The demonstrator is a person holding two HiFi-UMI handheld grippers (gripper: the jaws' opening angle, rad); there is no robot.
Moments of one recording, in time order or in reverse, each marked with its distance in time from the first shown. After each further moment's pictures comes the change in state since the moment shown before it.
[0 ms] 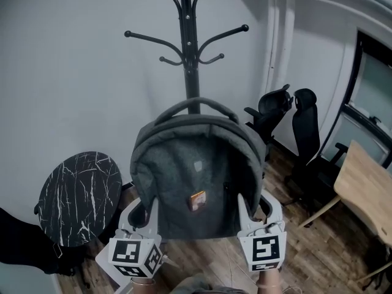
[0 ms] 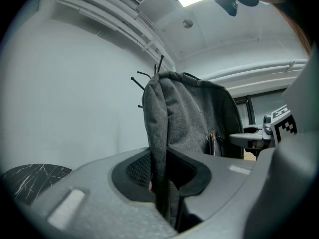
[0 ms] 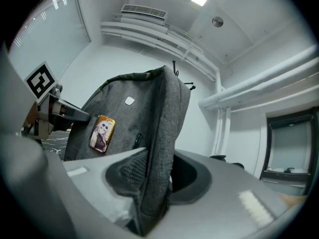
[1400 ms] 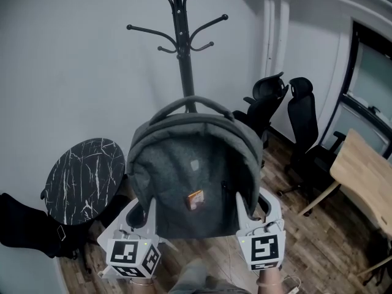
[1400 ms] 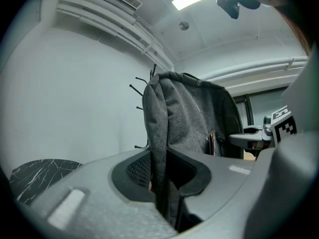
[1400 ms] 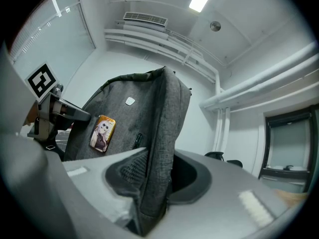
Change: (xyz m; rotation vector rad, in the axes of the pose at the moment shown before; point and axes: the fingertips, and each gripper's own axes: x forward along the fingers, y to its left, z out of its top) left arm -0.110 -0.065 -0.014 0.006 0.014 0.040; right arm -0.120 0.007 -0.009 0.014 -0.018 0.043
